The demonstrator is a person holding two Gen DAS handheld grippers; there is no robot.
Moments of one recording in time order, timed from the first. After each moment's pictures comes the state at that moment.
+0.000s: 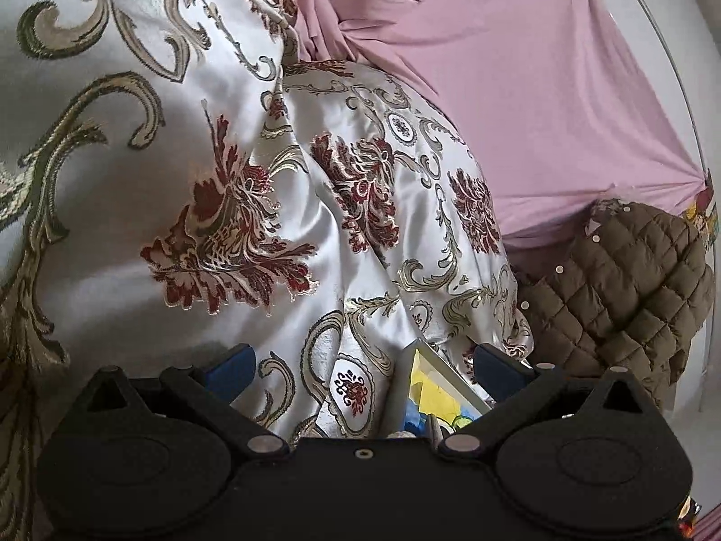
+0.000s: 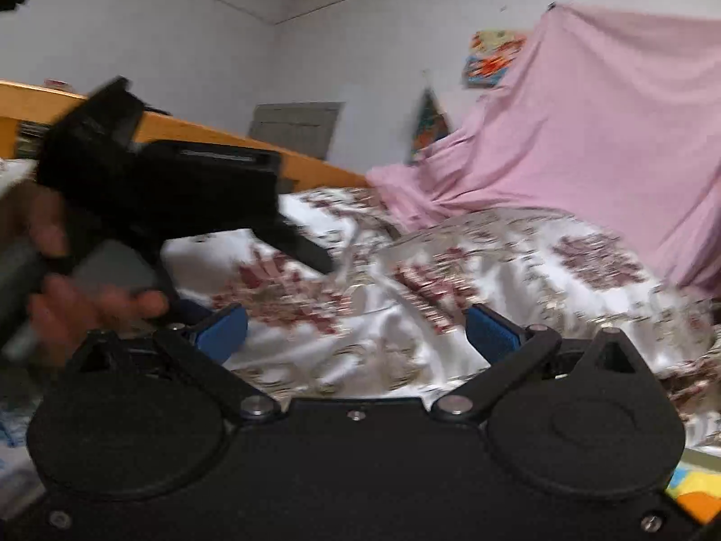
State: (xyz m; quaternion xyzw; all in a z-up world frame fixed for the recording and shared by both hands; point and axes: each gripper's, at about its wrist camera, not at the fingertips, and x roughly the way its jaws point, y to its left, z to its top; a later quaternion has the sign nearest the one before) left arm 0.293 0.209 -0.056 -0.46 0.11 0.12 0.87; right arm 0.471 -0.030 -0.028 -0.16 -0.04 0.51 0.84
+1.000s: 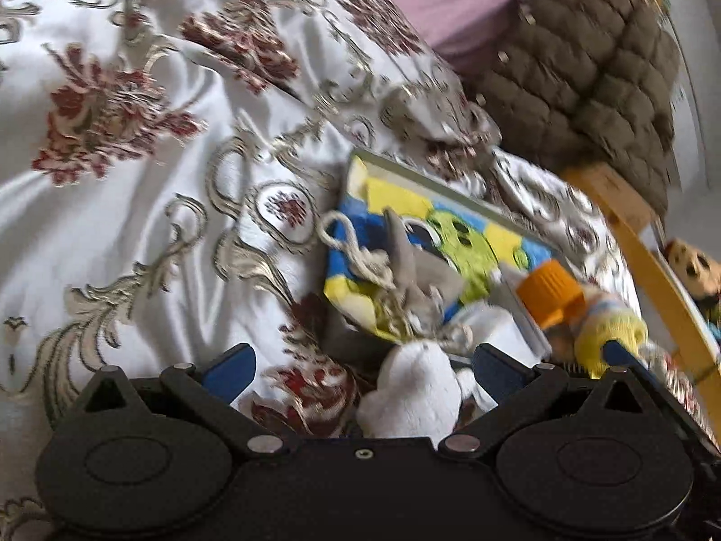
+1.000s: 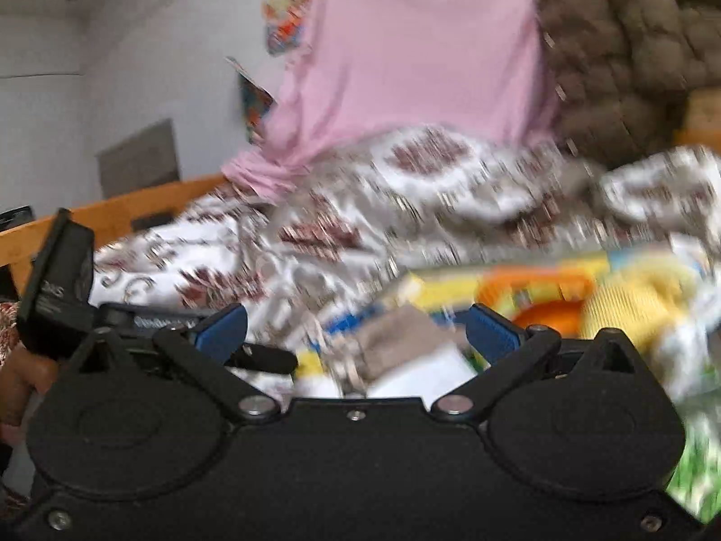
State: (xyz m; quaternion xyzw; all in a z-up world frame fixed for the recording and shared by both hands) left arm 0.300 0.124 -0.056 -0.29 0.30 -0.01 0.91; right arm 0.422 -0.140 -0.016 0.03 0.13 0.34 0.93
